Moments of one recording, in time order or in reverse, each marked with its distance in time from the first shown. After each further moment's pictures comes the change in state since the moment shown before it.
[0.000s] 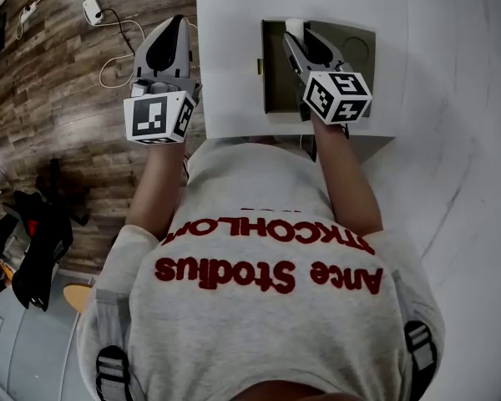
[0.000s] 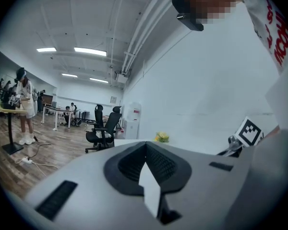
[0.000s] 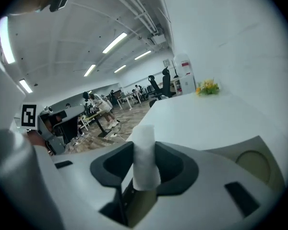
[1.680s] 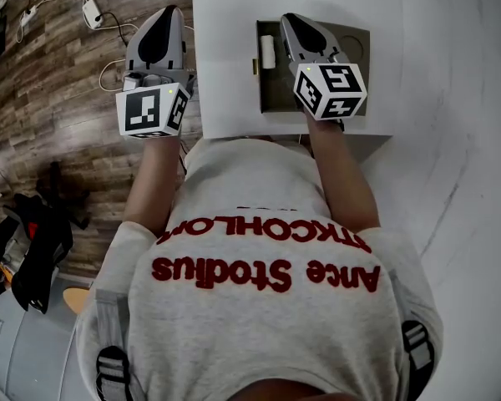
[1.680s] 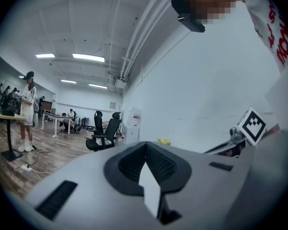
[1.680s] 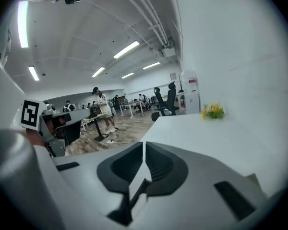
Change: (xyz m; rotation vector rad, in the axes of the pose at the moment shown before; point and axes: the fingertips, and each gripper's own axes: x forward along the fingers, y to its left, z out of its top) left arm 0.008 0.004 0.024 0.029 -0.059 0.008; right arm 0.000 0.021 0.053 -0.147 -0.117 -0.014
